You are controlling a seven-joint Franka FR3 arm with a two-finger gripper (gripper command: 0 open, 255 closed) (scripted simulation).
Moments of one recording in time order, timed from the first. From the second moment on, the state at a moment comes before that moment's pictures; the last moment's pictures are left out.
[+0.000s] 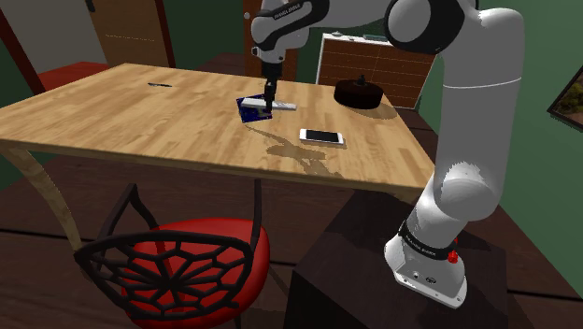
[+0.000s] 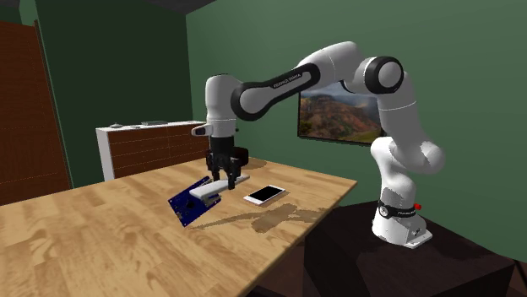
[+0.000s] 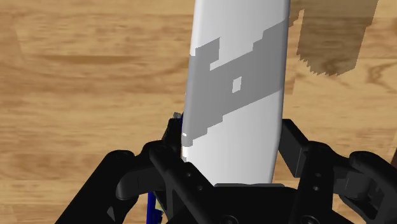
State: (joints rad) arm 0.01 0.36 -0.19 -1.63 0.09 1.98 -0.78
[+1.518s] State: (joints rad) arm -0.03 0.32 -0.21 -1.40 0.08 1.72 -0.82
